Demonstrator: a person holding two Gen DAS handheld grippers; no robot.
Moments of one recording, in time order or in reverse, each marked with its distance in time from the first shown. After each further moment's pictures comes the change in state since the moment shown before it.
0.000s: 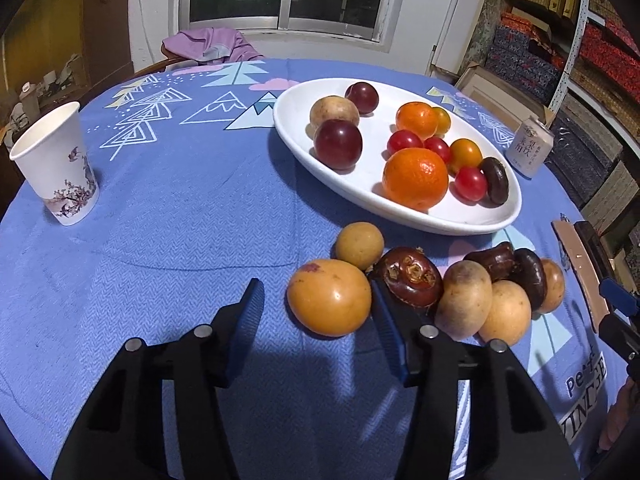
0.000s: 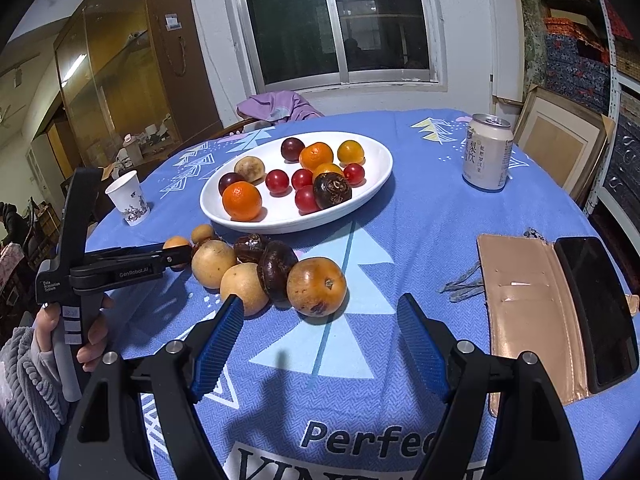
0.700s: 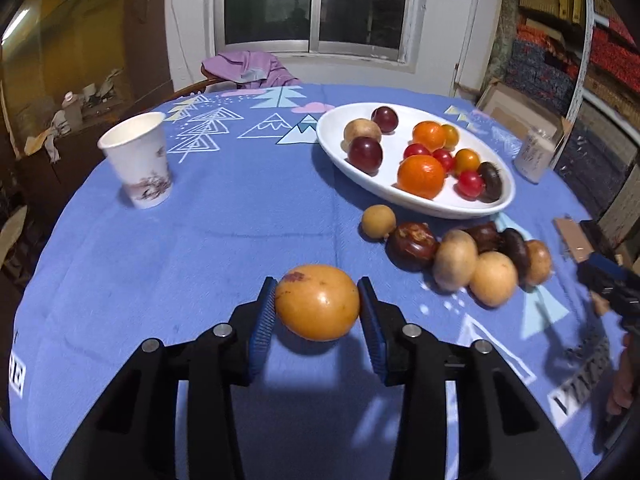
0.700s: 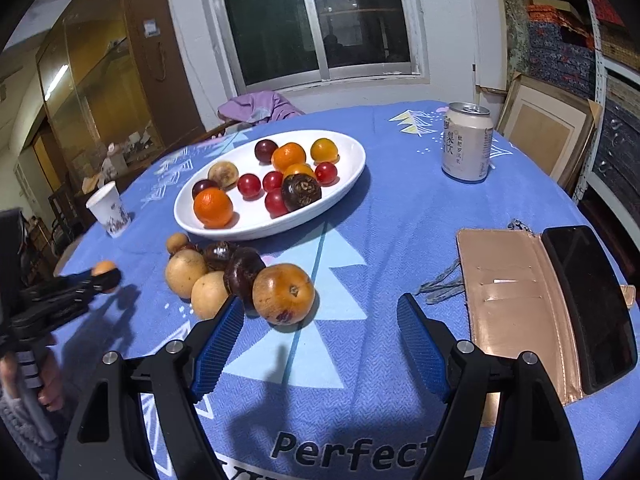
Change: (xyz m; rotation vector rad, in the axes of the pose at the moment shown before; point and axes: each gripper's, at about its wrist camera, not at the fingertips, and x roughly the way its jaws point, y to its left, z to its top) left arm -0.075 0.000 -0.039 -0.032 -0.093 0.121; right arm 0.013 -0.013 0.002 0.011 0.027 -0.035
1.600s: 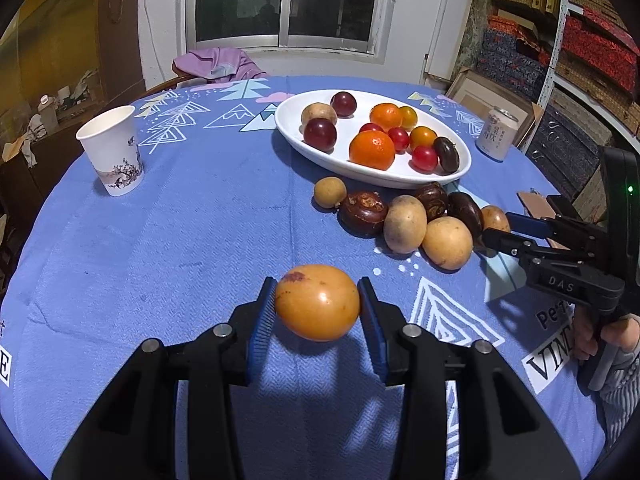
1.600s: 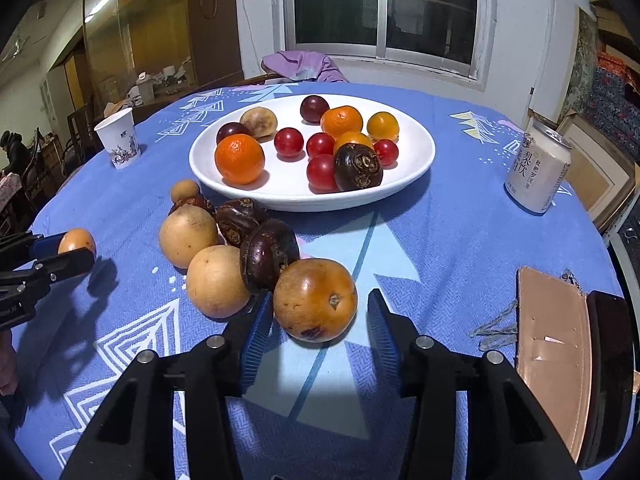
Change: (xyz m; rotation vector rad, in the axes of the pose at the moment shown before) left arm -0.006 -0.018 -0.017 0.062 0.034 -0.084; right arm 0.048 0.026 0.013 -0.199 0.088 0.030
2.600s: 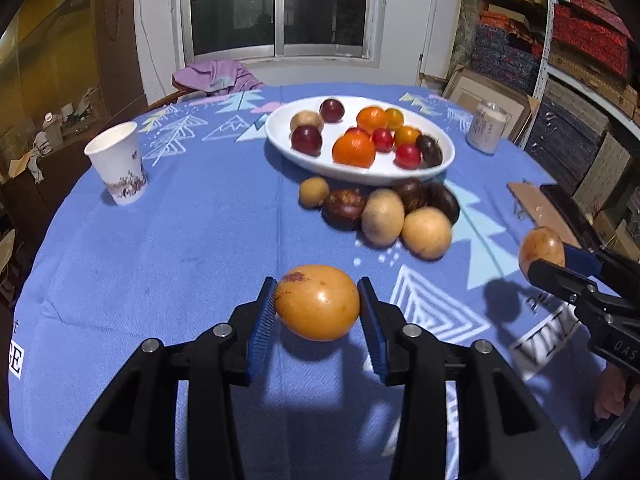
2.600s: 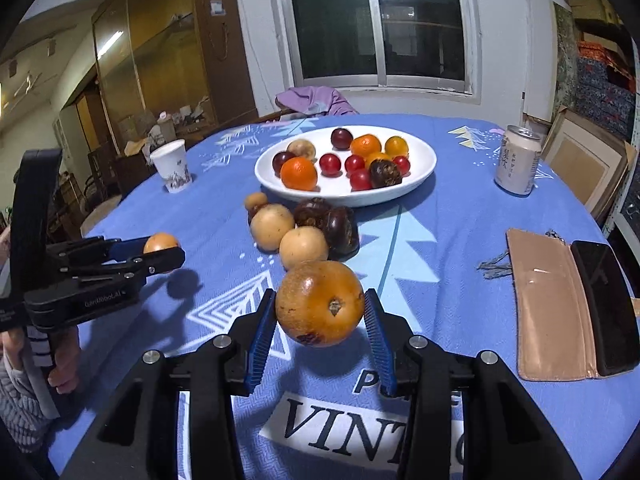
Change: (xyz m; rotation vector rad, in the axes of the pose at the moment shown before) left arm -0.023 -0.022 -0.002 0.037 -0.039 0.024; right arm -0.086 0.022 -0.035 0.102 -0.141 0.081
